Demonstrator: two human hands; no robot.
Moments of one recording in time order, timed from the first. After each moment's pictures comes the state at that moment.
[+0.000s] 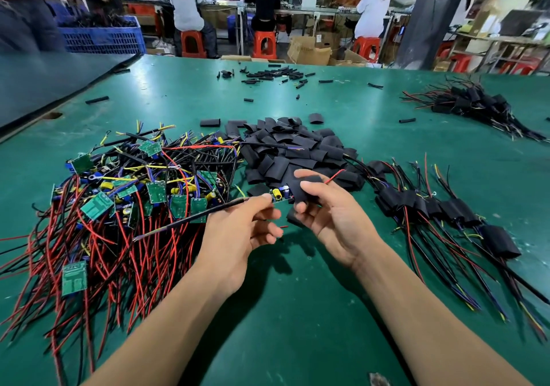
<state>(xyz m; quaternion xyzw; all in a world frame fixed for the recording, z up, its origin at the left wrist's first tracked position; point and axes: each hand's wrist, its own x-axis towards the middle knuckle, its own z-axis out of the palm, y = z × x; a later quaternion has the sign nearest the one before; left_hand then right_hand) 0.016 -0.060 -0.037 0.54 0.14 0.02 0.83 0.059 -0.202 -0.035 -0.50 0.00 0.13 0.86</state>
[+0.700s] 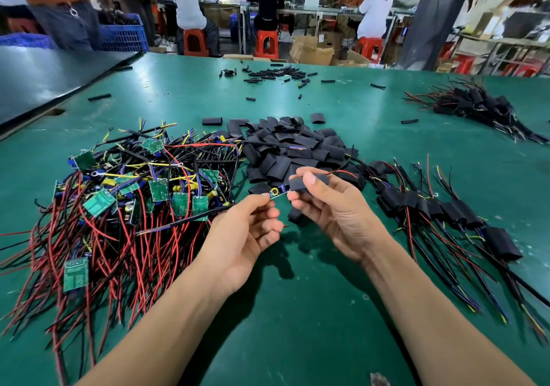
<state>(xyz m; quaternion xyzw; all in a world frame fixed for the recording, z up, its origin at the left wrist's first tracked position) 0.018 -0.058 -0.034 0.46 0.18 -0.06 0.86 0.063 -0.212 -0.035 -0.50 -0.08 0.13 0.85</state>
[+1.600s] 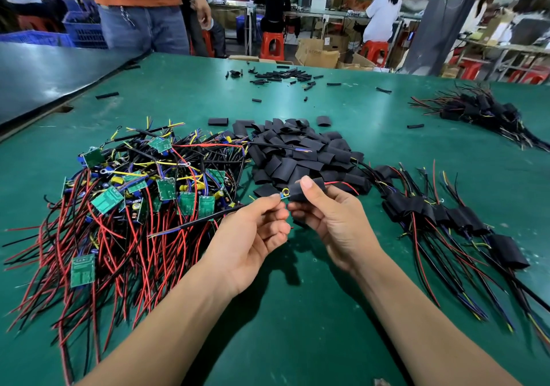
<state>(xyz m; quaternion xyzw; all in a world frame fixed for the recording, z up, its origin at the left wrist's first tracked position) 0.017 -0.058 -0.034 0.46 0.15 -0.08 0.87 0.059 -0.198 -0.048 -0.54 -0.05 0.09 0.84</state>
